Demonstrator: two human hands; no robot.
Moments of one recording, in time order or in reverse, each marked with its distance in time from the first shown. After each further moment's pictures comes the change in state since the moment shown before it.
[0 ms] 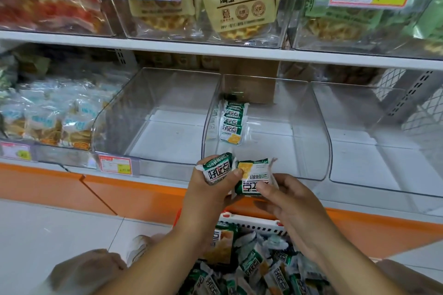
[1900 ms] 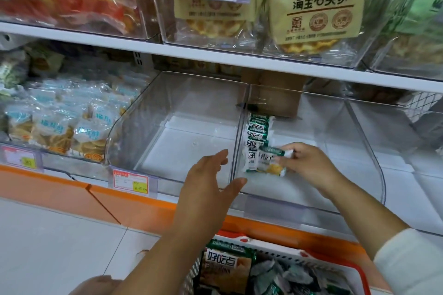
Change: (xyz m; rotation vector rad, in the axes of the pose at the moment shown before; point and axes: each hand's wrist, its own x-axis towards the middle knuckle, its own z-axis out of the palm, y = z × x) left_hand 0.052 0.037 -0.053 0.912 0.059 0.346; right_hand 0.157 -0.035 0.000 -0.712 0.045 -0.109
